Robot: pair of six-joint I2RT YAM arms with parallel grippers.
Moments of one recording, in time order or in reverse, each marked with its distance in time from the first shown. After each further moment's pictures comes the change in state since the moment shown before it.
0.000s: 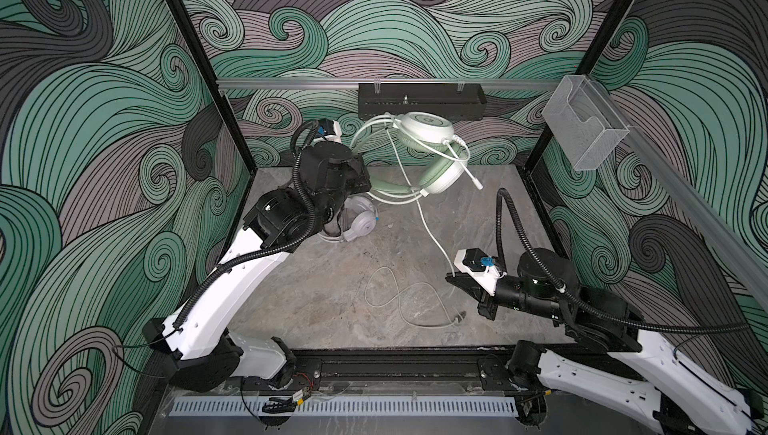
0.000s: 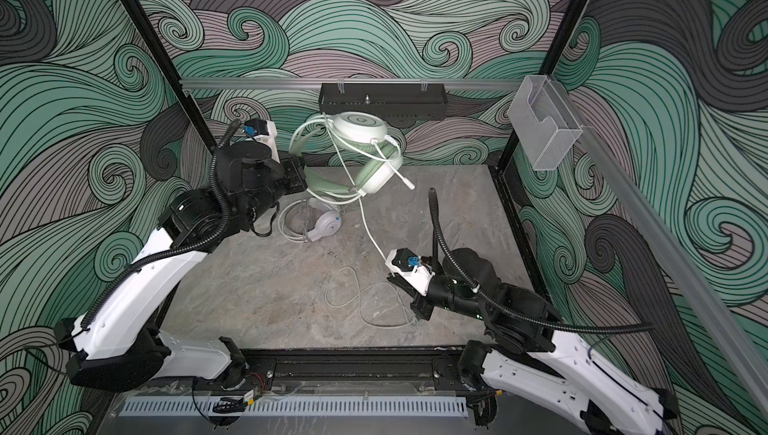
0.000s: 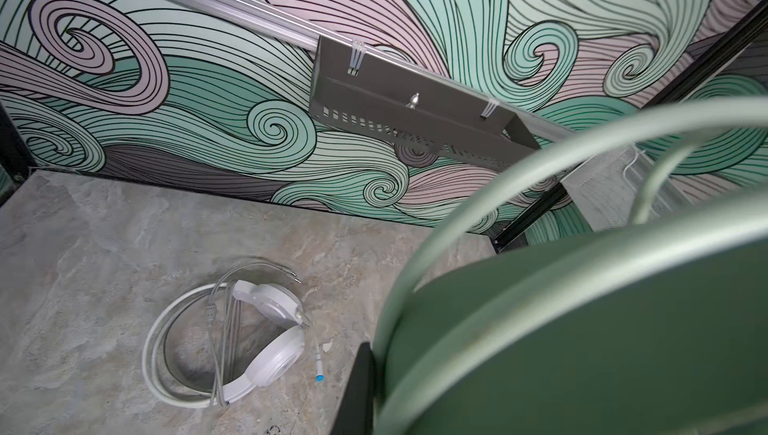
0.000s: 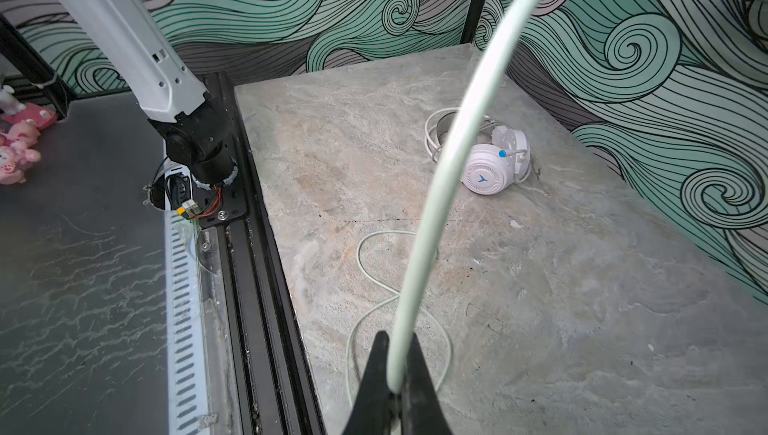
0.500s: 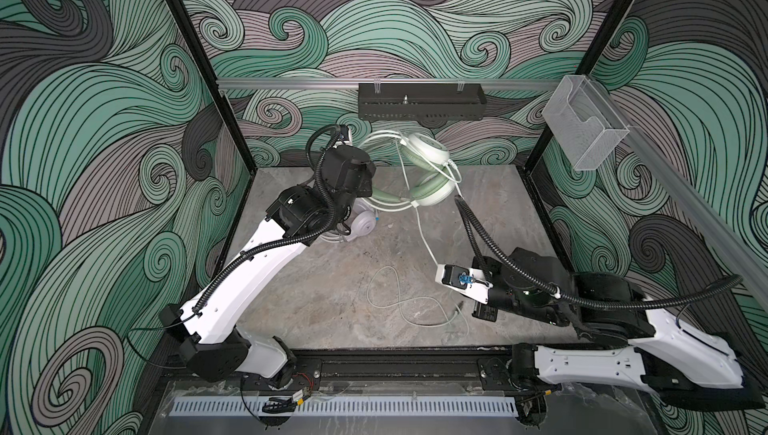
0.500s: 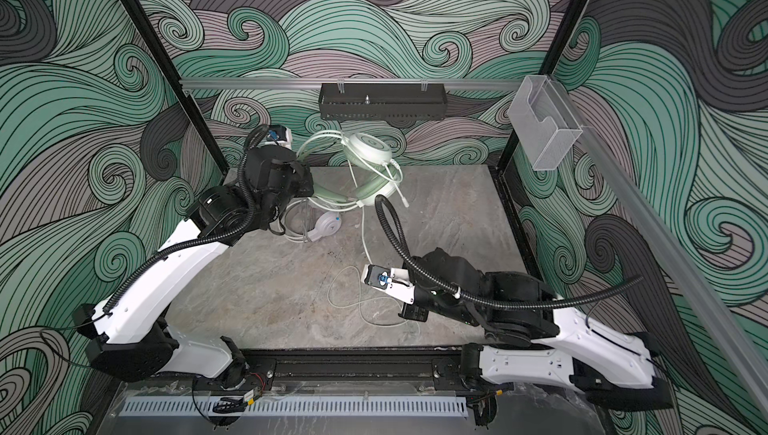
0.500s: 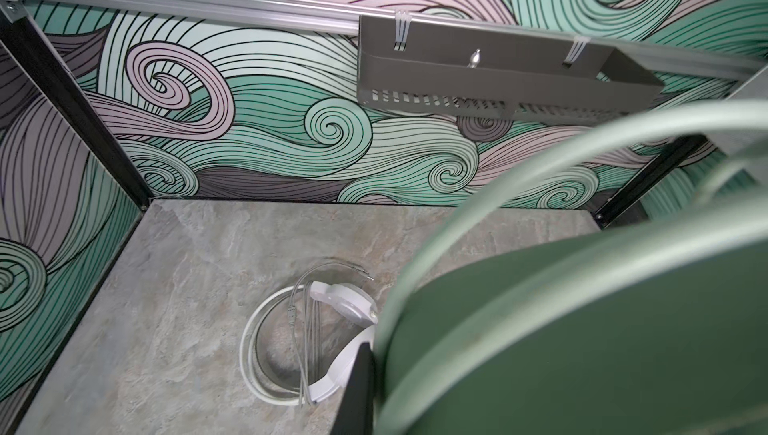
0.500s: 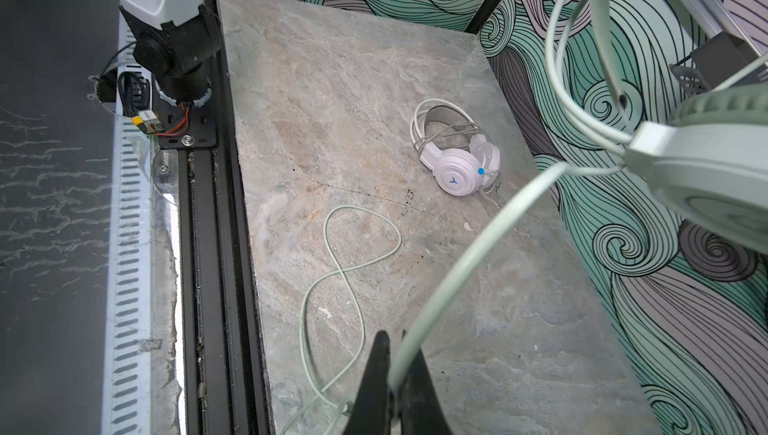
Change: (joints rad) left arm 0.000 0.044 -0.051 -0.019 -0.139 0.161; right arm 0.301 0.225 0.321 -0.238 0.337 -0.146
